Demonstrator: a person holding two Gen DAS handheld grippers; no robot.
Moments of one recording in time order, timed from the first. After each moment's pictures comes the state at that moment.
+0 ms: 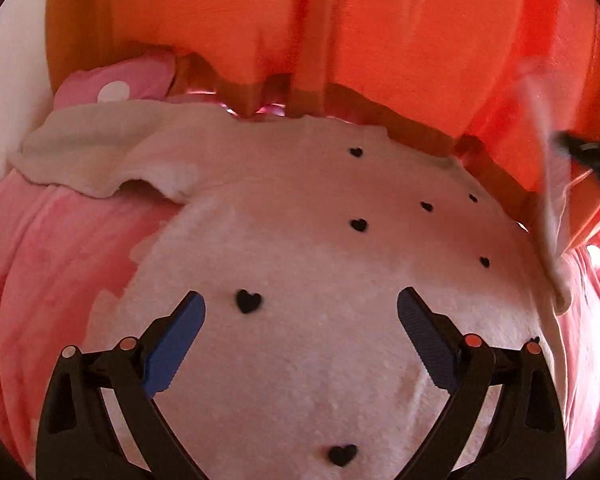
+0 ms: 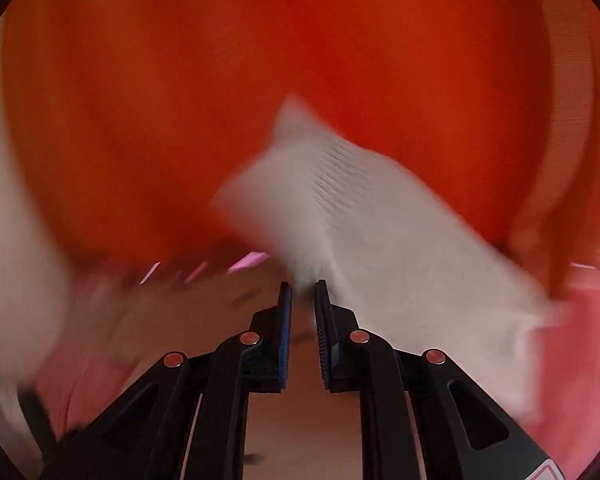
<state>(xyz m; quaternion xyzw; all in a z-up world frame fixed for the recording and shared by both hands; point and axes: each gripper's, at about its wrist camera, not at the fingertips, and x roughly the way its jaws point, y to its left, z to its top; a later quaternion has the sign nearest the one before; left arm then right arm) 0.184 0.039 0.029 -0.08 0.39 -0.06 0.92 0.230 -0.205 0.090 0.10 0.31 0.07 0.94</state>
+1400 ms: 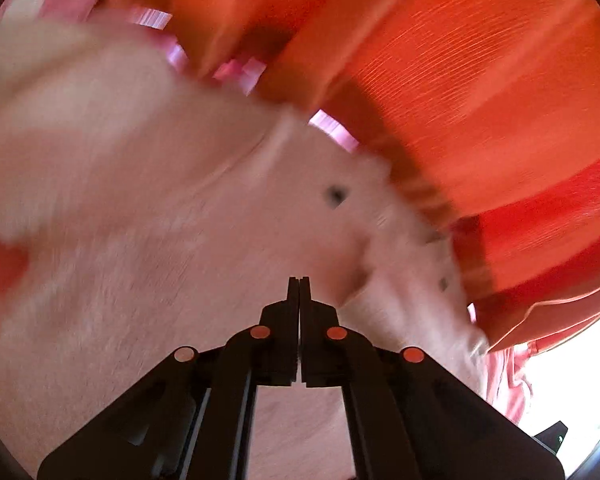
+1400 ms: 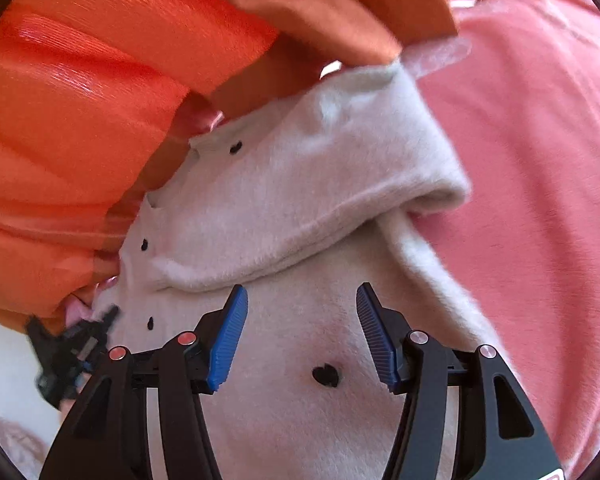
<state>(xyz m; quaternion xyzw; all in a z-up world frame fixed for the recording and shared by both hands) 0.334 0.015 -0.013 -0.28 0.47 -0.13 0.83 0.164 -0.373 -0.025 0.40 0.42 -0.10 0.81</state>
